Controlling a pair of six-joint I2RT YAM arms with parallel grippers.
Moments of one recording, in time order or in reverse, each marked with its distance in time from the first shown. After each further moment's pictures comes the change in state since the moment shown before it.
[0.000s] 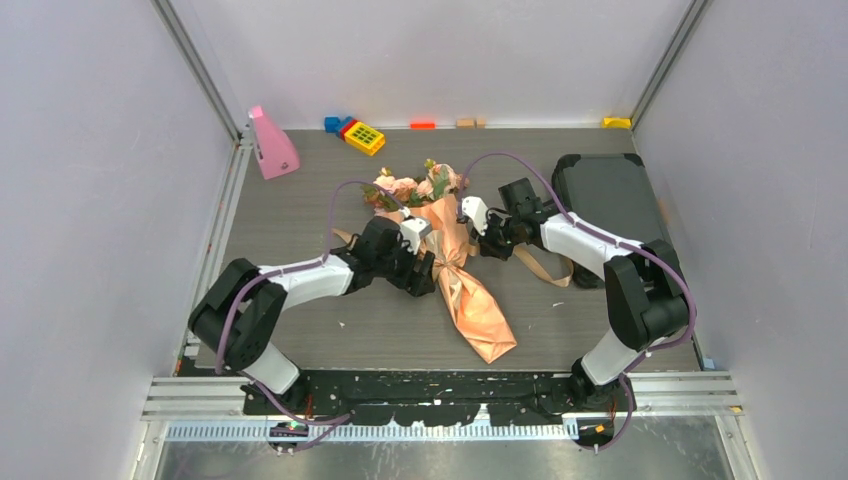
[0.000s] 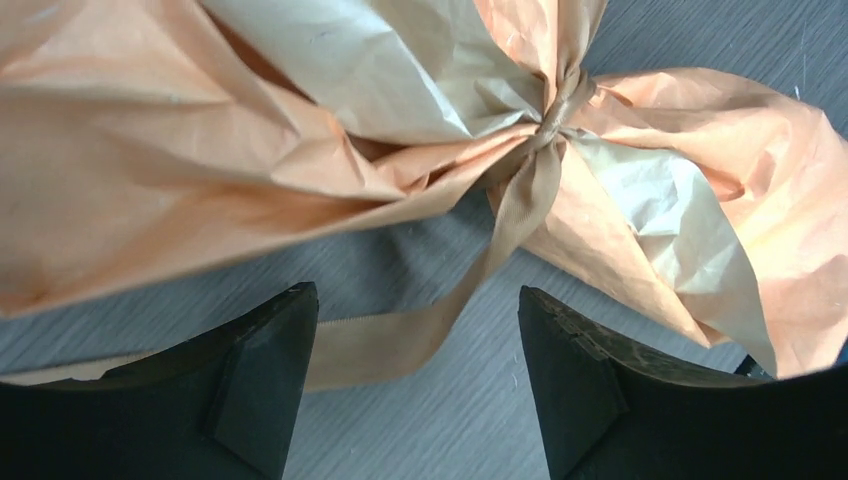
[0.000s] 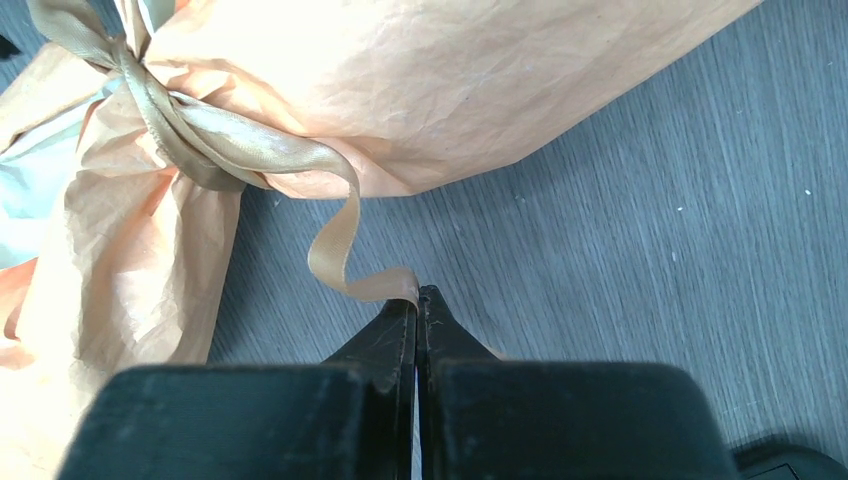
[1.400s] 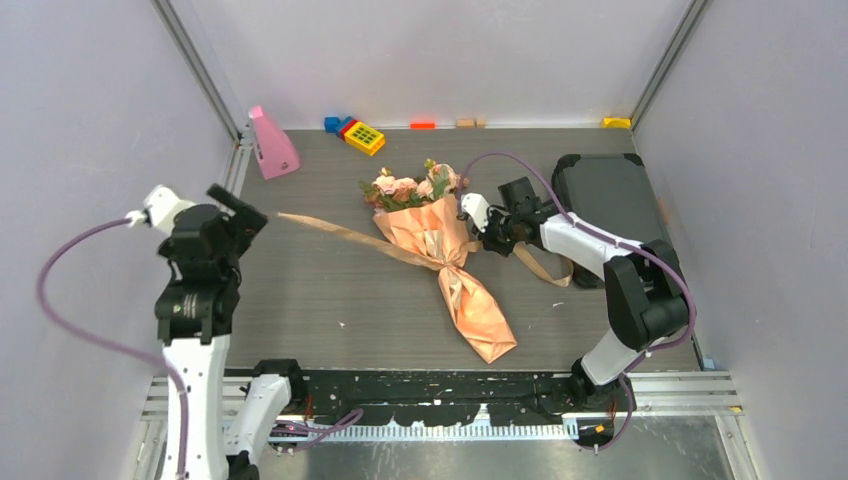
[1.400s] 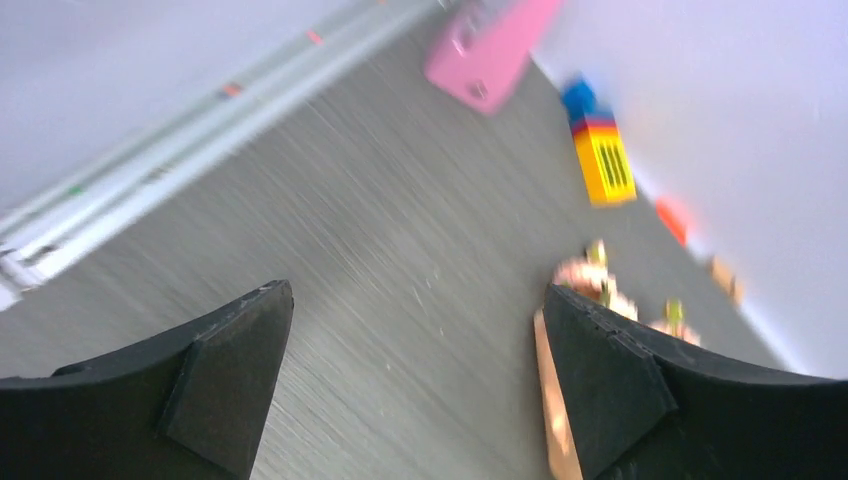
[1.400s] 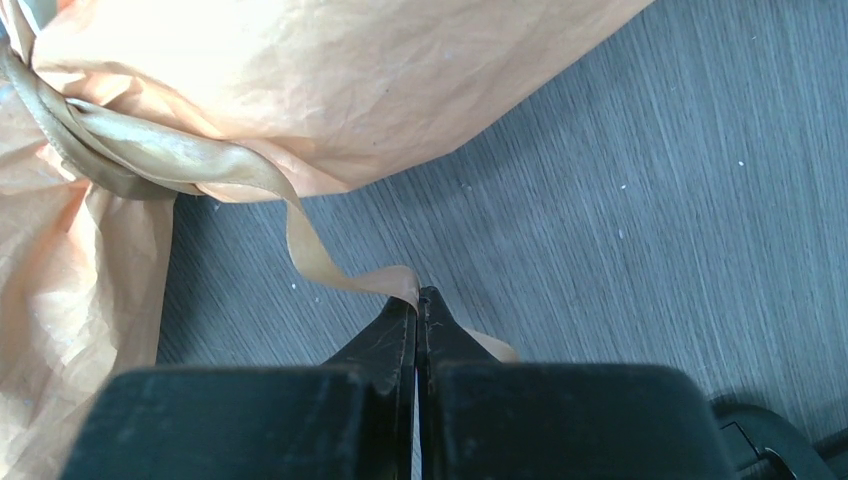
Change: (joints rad) left arm 0.684 -0.791 0.364 -0.816 -0.652 -0.486; right arm 0.004 0.000 0.000 0.041 0.094 0.014
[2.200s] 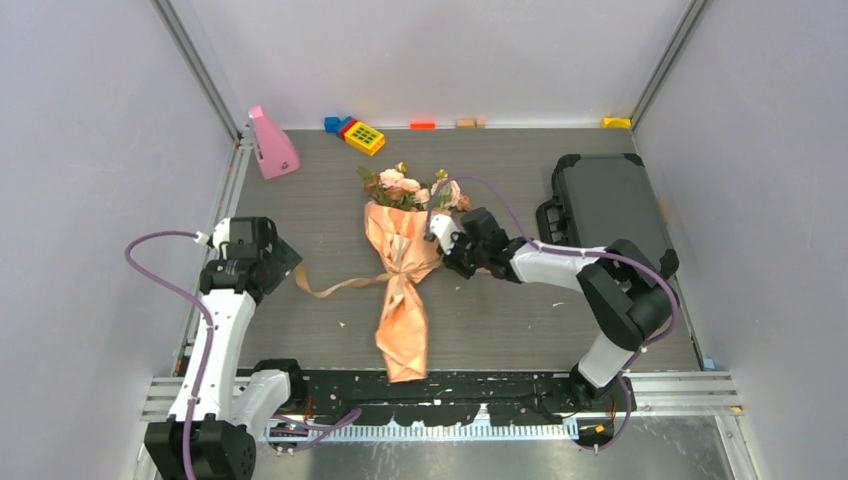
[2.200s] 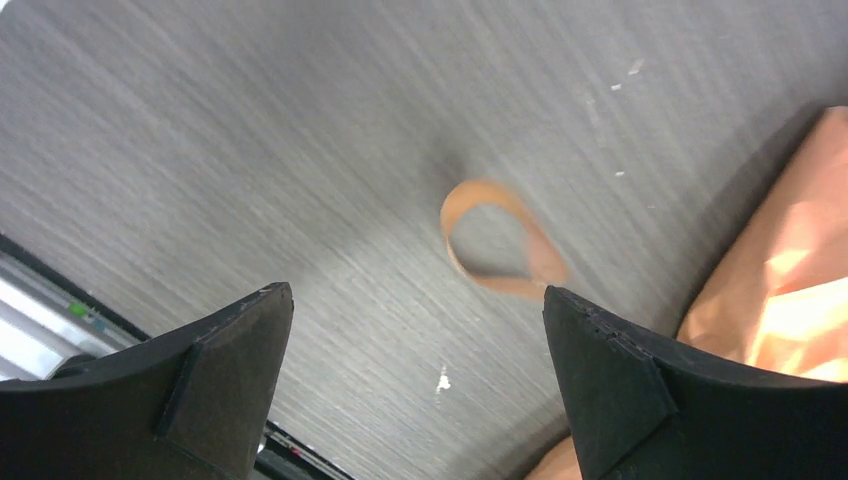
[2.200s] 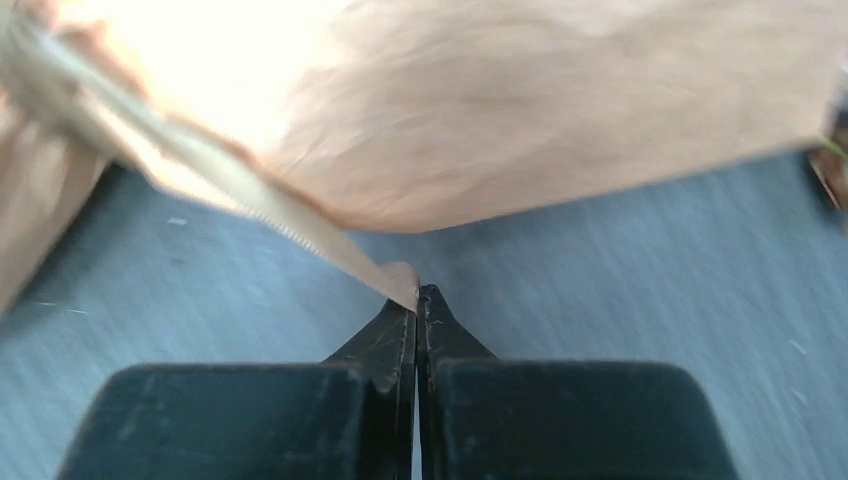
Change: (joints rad) left arm 0.003 0.152 -0.296 -0.126 0.031 -0.129; right arm 0.282 0.060 -0.163 0.422 0.079 0.308
